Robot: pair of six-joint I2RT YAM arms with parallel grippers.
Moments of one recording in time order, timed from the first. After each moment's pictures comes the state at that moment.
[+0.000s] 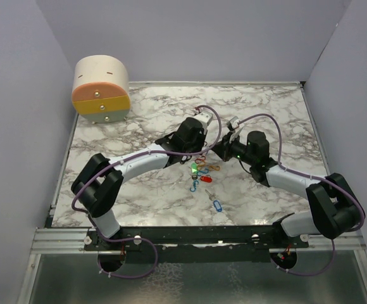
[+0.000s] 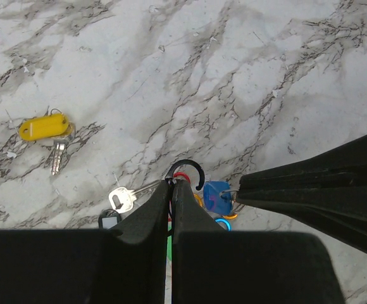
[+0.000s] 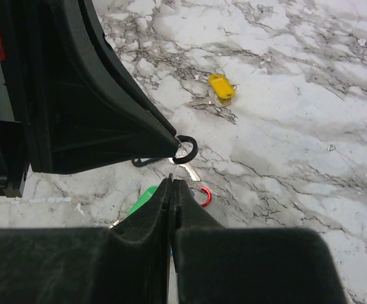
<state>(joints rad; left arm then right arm) -0.79 1.69 1.14 -0.04 -0.11 -0.24 0.46 1.39 0.55 0.59 -0.41 0.10</state>
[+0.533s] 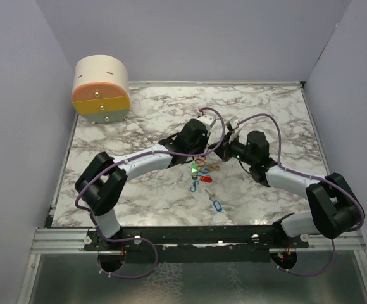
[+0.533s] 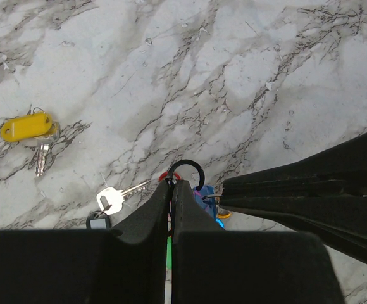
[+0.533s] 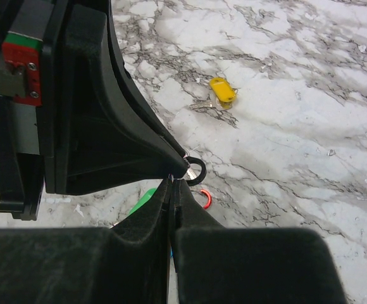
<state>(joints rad) -0.82 1.72 1.16 -0.05 -0.11 -0.24 0.47 1.39 0.55 0.60 -0.42 0.09</state>
